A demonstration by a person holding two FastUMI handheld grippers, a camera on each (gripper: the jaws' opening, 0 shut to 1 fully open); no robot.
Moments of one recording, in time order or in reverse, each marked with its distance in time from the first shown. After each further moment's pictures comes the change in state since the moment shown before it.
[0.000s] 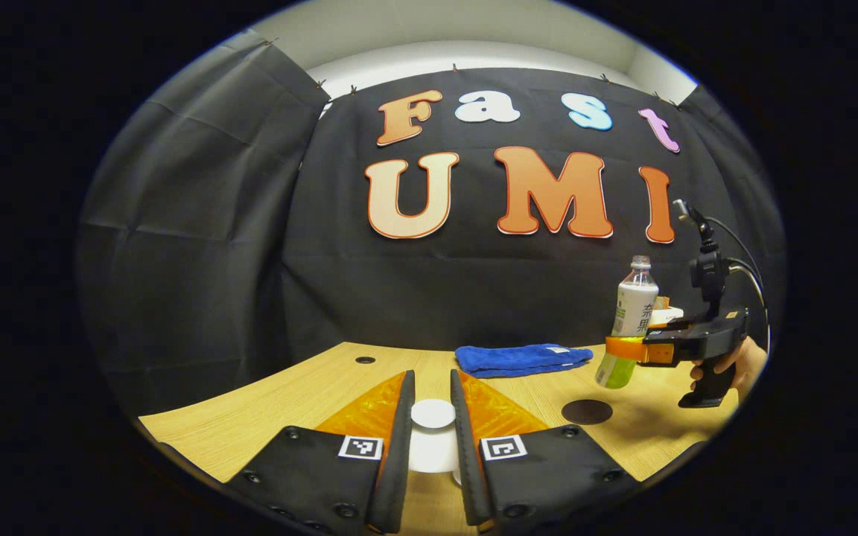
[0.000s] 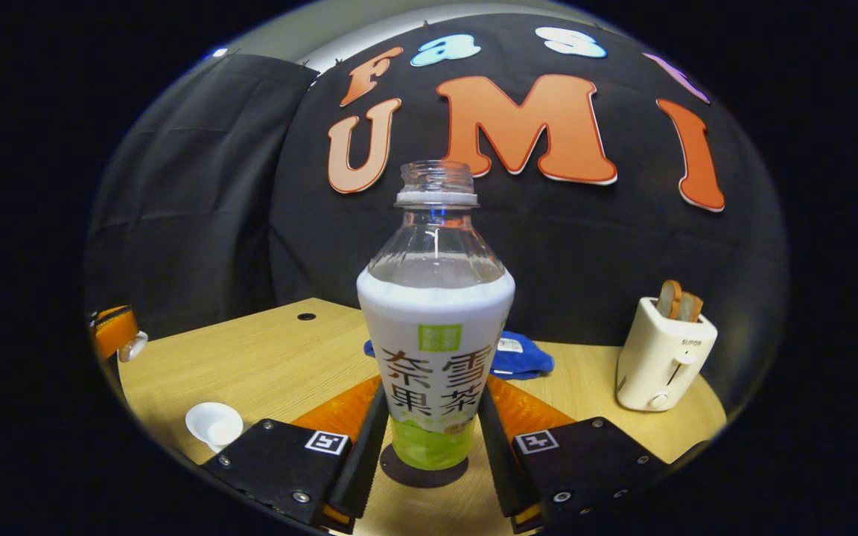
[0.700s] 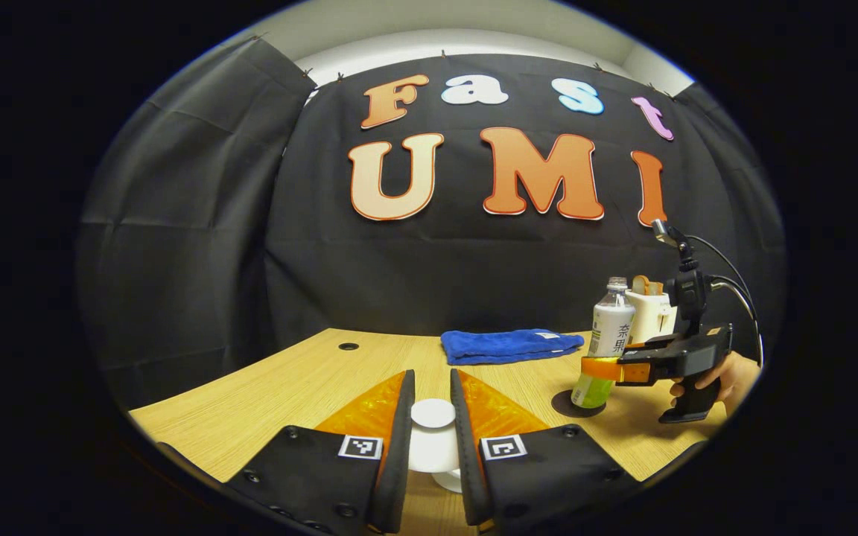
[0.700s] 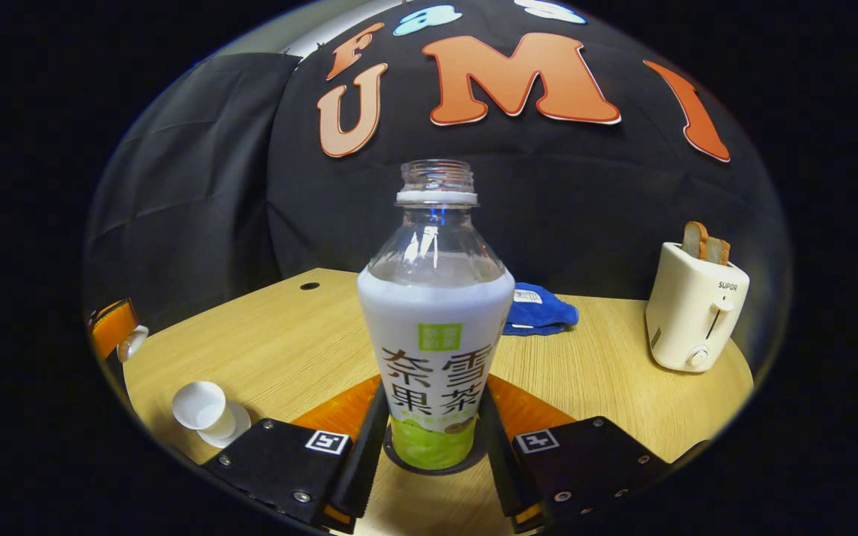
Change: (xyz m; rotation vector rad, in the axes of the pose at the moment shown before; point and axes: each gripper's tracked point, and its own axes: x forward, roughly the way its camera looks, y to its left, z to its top) left arm 0.016 -0.026 -0.022 0.007 0.065 -0.039; right arm 0.032 0.007 -0.056 0.034 0.124 0.015
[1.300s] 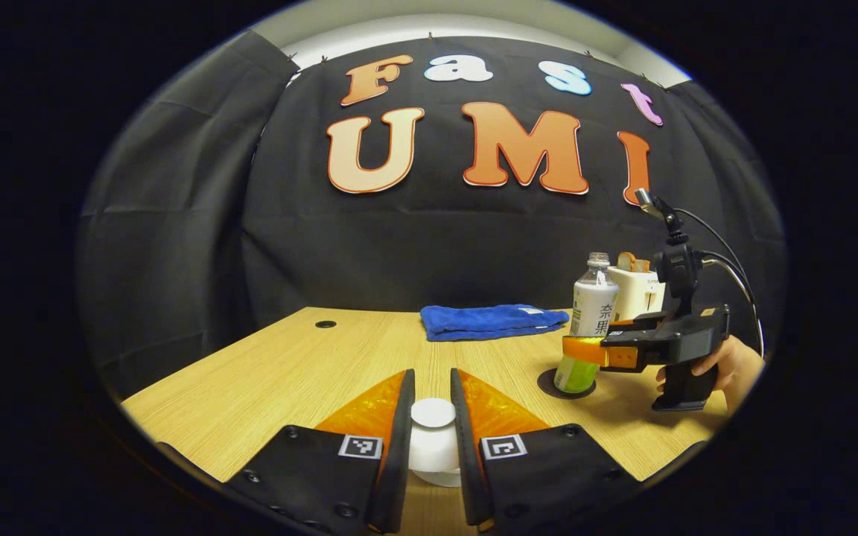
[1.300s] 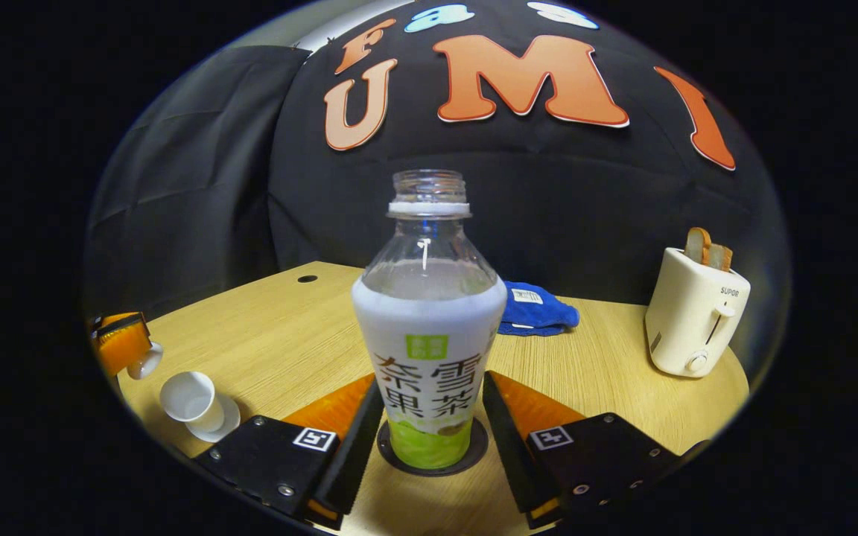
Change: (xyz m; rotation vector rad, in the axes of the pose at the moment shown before) left arm 0.015 -0.023 -0.034 0.000 0.087 -0.073; right arm 0.000 0.002 0.001 -0.054 -0.015 -0.006
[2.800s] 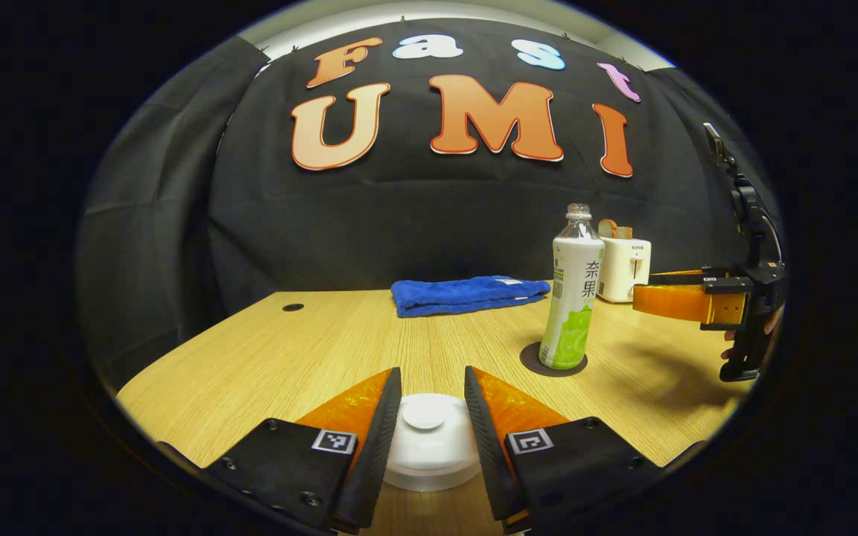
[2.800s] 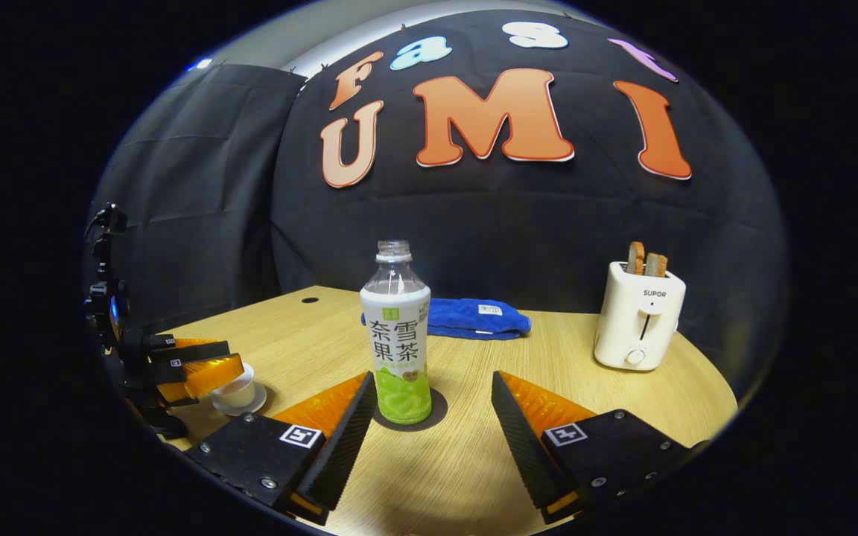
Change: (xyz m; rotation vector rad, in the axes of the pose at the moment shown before) left arm 0.021 -0.026 -0.029 0.063 0.054 -0.052; right arm -0.105 -0.036 0.010 0.029 -0.138 -0.060
